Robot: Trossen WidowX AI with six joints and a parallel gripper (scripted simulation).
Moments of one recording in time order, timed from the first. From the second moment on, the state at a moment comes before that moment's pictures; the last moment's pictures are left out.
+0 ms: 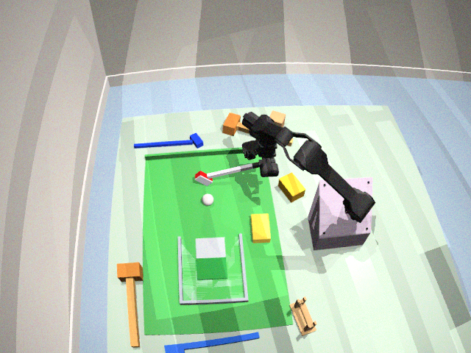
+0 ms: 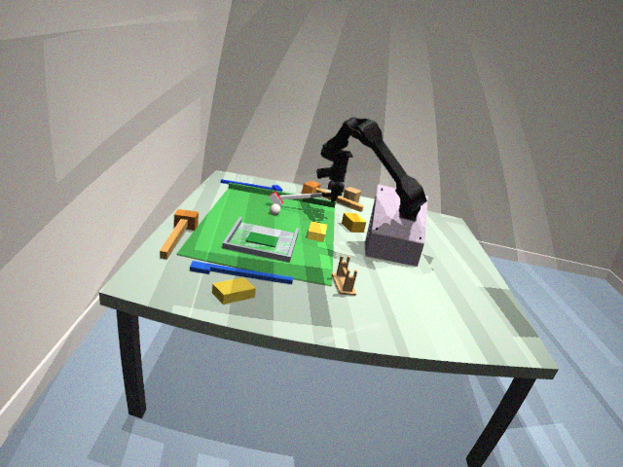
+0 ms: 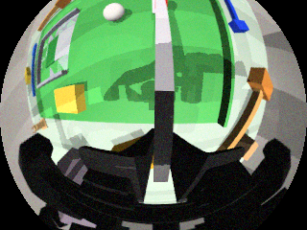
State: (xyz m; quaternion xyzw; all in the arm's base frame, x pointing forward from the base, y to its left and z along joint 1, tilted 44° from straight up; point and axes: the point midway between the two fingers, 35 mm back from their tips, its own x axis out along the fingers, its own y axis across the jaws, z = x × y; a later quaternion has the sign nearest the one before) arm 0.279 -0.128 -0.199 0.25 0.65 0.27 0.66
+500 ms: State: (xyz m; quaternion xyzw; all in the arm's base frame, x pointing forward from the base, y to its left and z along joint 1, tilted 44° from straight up) arm 0.284 -0.042 -0.119 0.24 0.65 0.27 0.66
